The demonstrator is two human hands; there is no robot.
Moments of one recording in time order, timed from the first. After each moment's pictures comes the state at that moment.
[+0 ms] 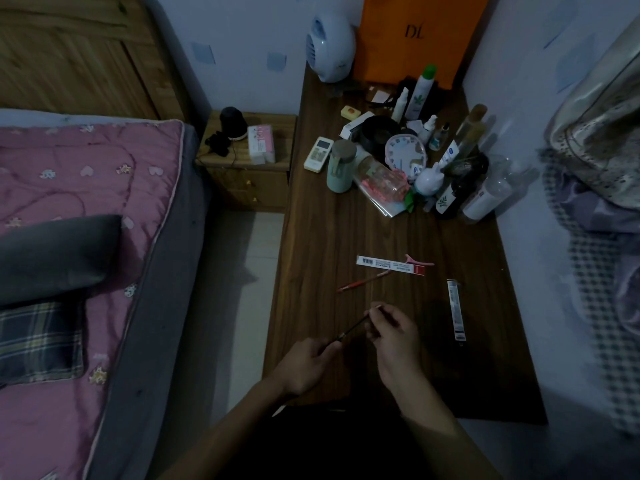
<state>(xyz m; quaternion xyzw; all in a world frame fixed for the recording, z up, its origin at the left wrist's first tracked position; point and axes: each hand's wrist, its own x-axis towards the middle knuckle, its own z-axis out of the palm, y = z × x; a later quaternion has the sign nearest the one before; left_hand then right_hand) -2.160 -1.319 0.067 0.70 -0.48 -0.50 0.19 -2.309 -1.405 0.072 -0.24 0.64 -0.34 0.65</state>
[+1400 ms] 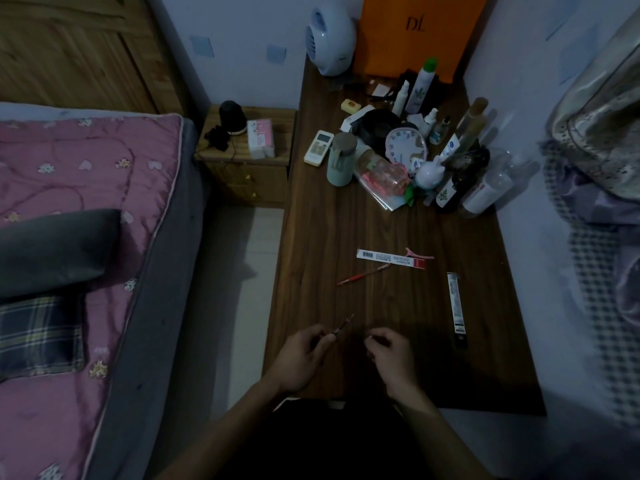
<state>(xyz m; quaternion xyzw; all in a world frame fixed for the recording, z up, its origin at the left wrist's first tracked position) -2.159 -1.303 0.047 0.69 -0.45 -0.47 0.32 -2.342 -1.378 0.008 -0.42 0.69 -0.15 0.57</state>
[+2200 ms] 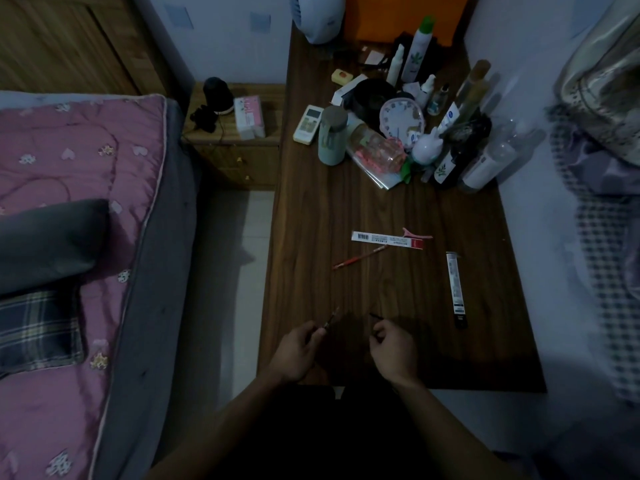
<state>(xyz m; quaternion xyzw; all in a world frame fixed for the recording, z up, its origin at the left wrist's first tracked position) -2.164 -1.296 0.004 0.72 -0.40 -0.51 0.26 -2.368 -1.377 -0.045 -0.64 0.68 -0.03 0.36</state>
